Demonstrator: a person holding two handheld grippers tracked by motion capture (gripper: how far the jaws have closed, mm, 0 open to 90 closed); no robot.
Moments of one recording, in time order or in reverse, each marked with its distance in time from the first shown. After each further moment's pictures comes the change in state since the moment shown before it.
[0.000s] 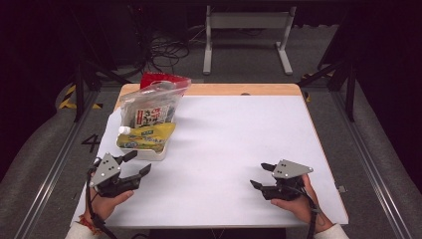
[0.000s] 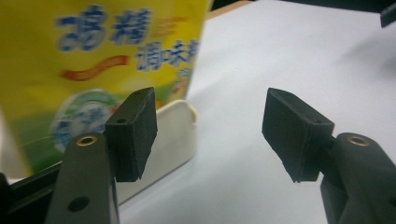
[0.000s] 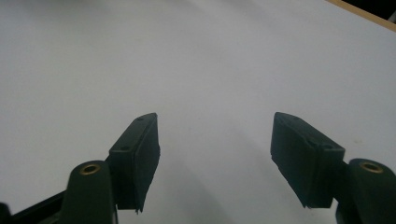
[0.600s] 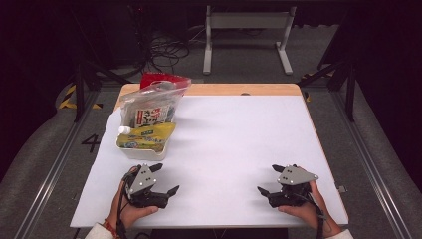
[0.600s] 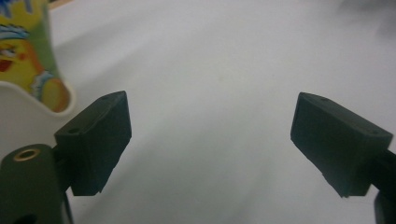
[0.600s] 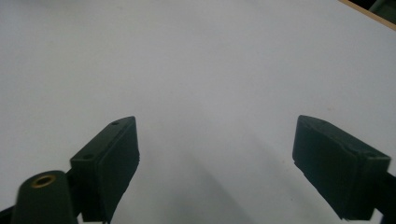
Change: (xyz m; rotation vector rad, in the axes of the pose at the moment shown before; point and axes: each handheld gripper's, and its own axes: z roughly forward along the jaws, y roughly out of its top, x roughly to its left) left arm -0.050 -0.010 0.048 0.160 -0.148 0.072; right arm -0.001 -0.021 -0.011 0.037 -0.067 -0.036
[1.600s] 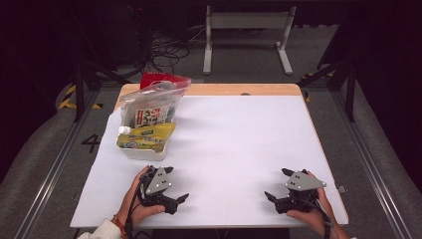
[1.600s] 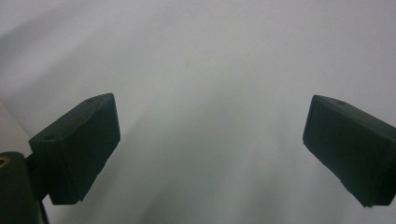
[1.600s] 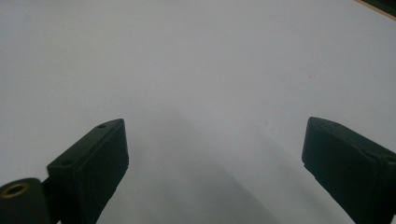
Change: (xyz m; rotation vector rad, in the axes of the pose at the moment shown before) left arm -0.010 0.003 0.024 0.077 -0.057 0.077; right arm -0.001 -0.022 -0.009 0.010 -0.053 0.026
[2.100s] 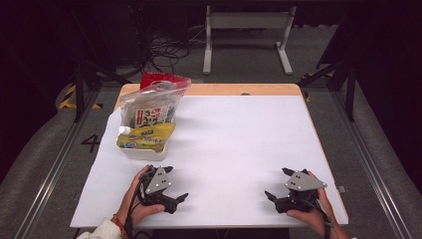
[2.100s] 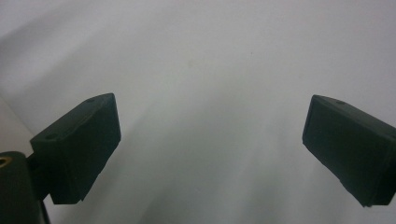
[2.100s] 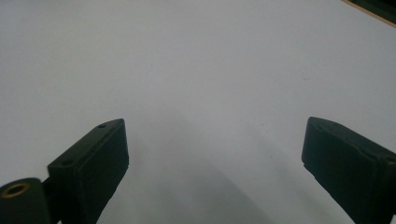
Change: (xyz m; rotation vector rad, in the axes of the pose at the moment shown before) left arm 0.002 0.000 -0.001 0.001 -0.001 0.001; right arm 0.000 0.001 -0.001 -0.007 -0.015 0.000
